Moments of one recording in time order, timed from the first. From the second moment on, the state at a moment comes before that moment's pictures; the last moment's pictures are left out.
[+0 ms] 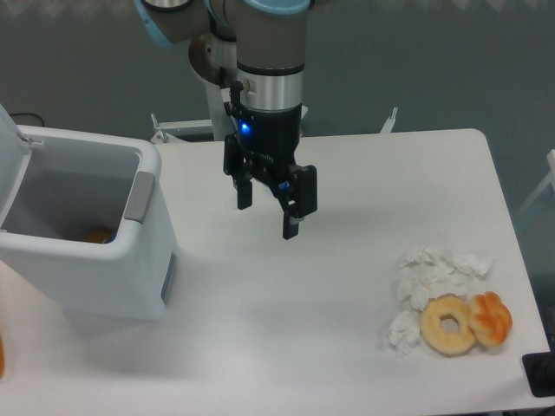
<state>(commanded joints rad) 2.42 -1.68 -1.61 -0.94 1.34 1.21</state>
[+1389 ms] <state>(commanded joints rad) 2.37 -1.63 -1.61 -0.94 1.31 0.91</state>
